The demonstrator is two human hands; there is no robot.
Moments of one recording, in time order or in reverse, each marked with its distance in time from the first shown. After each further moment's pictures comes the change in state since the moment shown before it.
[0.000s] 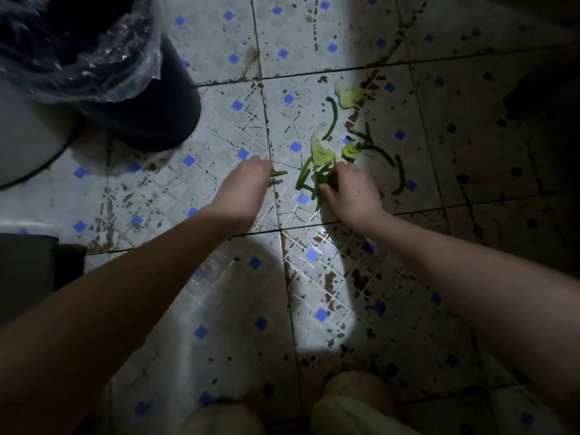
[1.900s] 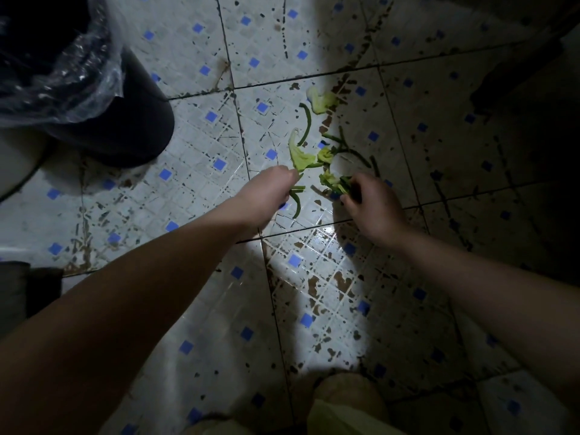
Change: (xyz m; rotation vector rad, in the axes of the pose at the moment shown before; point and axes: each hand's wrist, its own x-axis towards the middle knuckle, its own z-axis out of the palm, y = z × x) left_hand 0.039 0.042 0.025 0.102 -0.170 0.361; right_hand -0.031 0.052 -0.030 0.241 0.038 0.087
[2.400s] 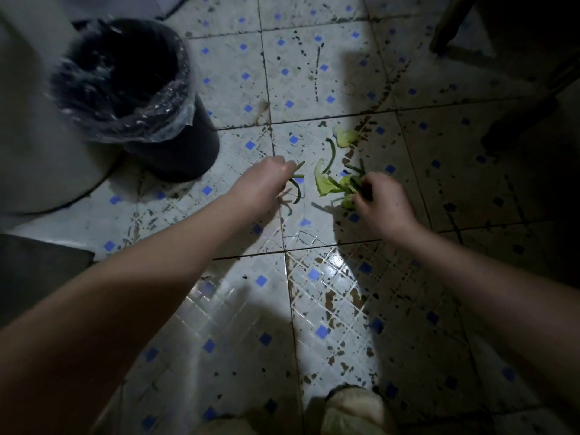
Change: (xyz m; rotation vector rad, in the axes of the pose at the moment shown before) left_hand -0.043 -0.019 -0.068 0.118 0.183 -0.075; right_hand 0.012 -0.044 -0.024 -0.078 0.092 -0.108
